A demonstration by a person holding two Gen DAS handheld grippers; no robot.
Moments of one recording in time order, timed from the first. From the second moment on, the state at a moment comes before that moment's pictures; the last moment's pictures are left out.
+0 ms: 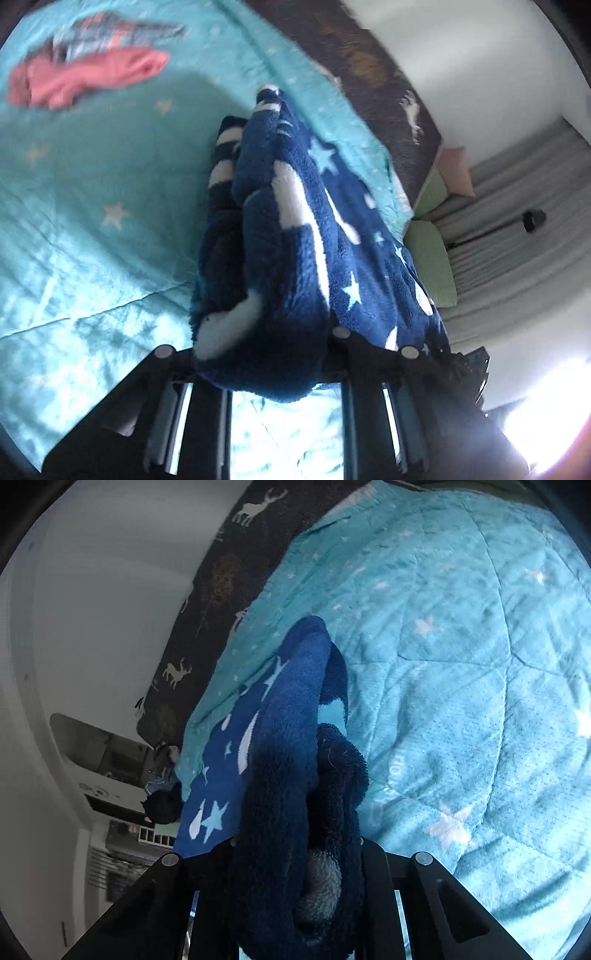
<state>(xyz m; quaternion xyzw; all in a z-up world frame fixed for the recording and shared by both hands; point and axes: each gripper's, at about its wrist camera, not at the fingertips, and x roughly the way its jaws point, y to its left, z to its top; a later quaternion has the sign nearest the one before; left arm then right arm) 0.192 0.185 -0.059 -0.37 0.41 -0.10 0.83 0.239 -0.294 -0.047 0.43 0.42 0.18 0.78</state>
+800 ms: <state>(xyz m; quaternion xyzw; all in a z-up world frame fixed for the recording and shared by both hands) 0.025 0.208 -0.052 -0.24 0.50 -0.06 0.83 0.036 -0.330 -0.020 0.25 0.49 0.05 0.83</state>
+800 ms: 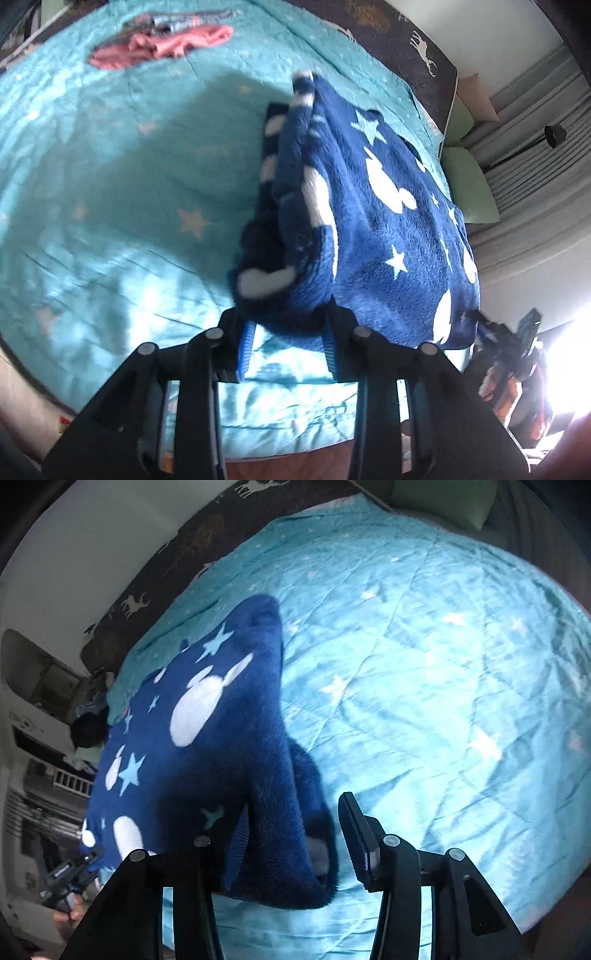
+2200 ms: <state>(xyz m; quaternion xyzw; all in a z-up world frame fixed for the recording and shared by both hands) 0.171 0.175 -0.024 -0.10 0.40 -0.04 0.91 0.217 -0.272 -0.016 0.15 0.48 0.08 0.86</state>
